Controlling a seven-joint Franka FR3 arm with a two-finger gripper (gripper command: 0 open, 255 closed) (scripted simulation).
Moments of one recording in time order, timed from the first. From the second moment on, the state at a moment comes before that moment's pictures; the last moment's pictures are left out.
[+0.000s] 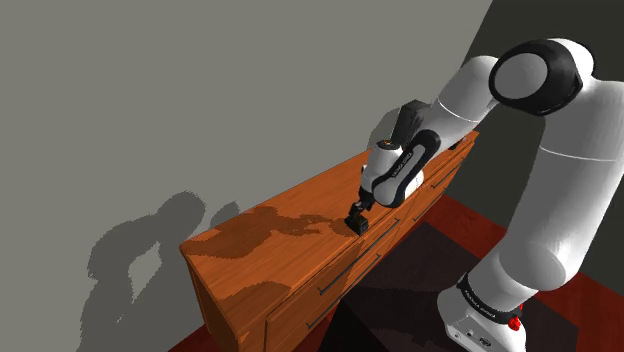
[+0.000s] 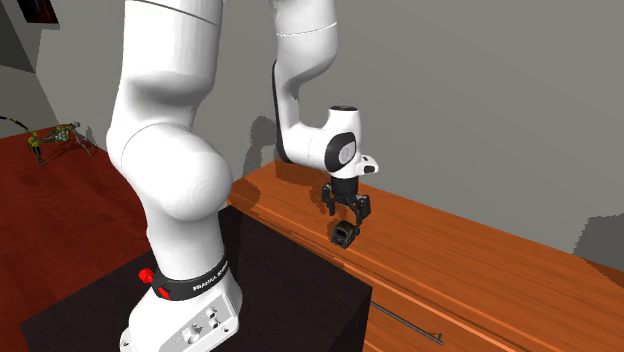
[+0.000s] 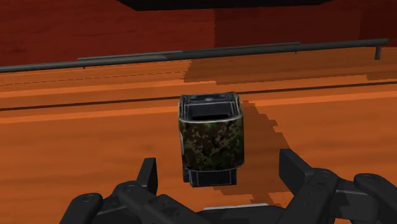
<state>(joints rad) -0.09 0.33 -0.07 -2.62 -0.21 2.99 0.03</state>
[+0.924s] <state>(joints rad) -0.08 0.51 -0.09 -2.55 -0.22 3.11 0.04</state>
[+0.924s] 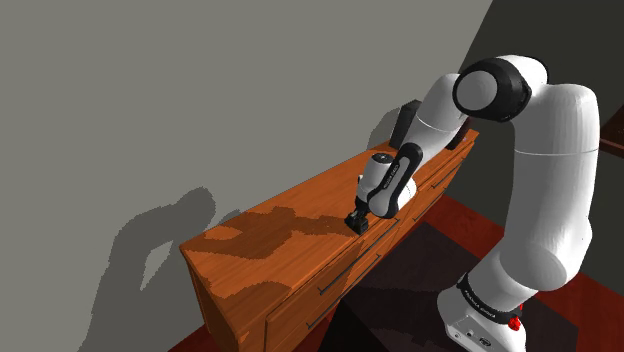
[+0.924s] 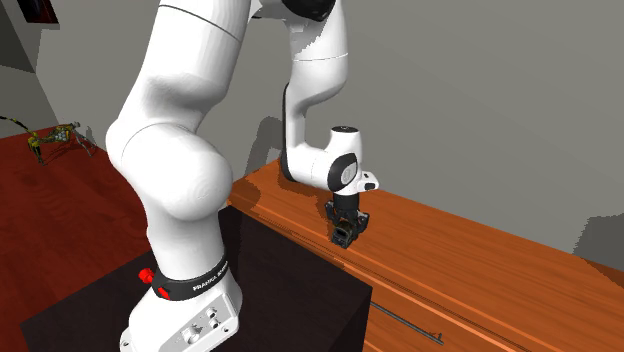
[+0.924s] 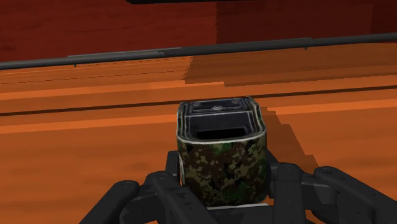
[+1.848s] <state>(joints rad) -0.10 0.39 -0.07 -2.58 -0.21 3.03 0.03</state>
